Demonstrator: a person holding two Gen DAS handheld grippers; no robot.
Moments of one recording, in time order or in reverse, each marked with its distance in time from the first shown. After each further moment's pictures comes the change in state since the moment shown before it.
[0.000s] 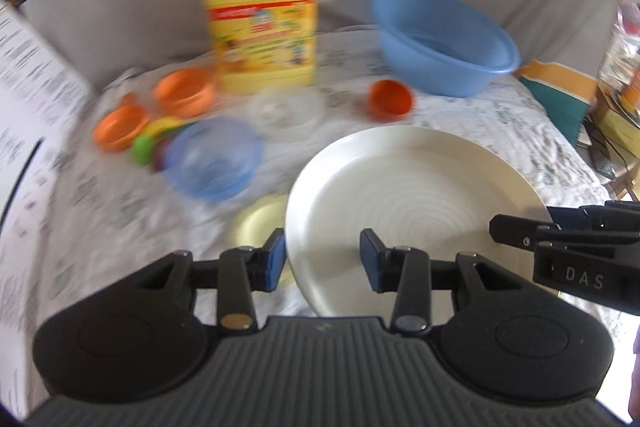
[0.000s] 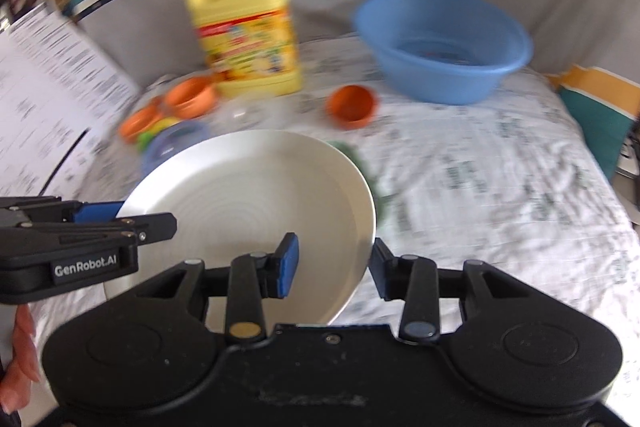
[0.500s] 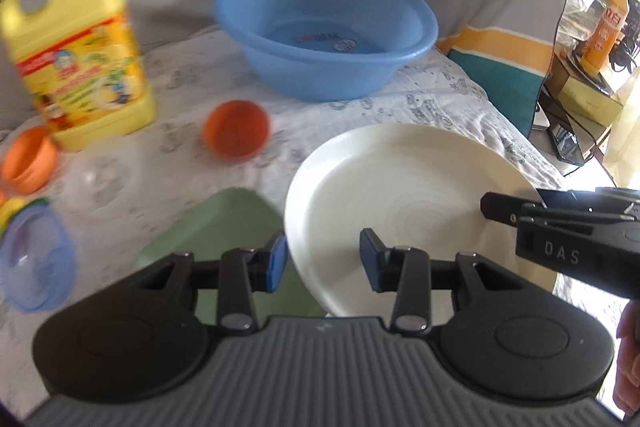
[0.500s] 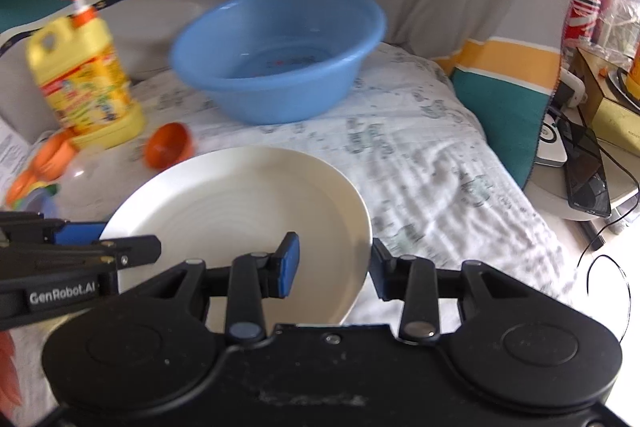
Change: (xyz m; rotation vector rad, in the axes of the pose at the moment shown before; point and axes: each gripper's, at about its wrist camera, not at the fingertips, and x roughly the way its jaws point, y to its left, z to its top) left arm 0.113 -0.141 0.067 0.172 0.053 -0.151; right arm 0.046 -0.157 0.019 0.175 -0.037 -0.189
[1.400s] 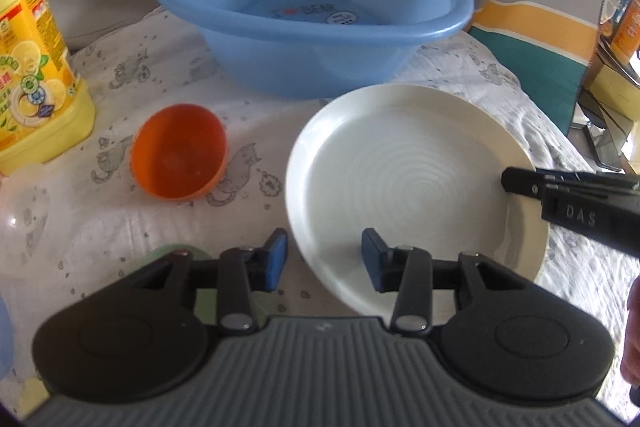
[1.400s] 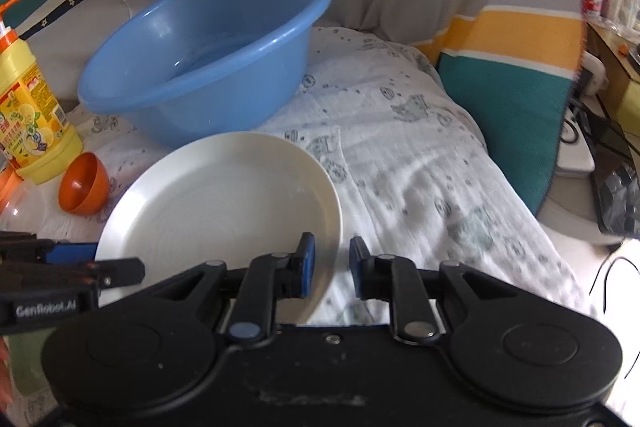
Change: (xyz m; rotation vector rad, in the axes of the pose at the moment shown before) left arm 0.114 -0.014 0.037 0.019 0.071 -0.006; right arm 0.106 -0.064 0.029 0.051 0.000 0.001
